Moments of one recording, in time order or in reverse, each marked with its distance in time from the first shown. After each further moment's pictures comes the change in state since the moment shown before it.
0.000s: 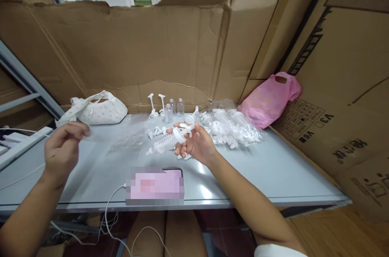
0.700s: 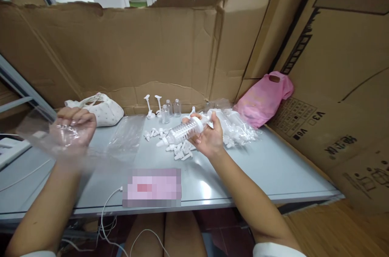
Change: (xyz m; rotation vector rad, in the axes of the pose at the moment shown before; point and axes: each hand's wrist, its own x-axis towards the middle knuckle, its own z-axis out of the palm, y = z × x) left_hand 0.046 -0.021 0.025 -1.433 0.254 -0.371; right_hand 0.000 -0.016 -0.025 0.230 0.174 -0.181
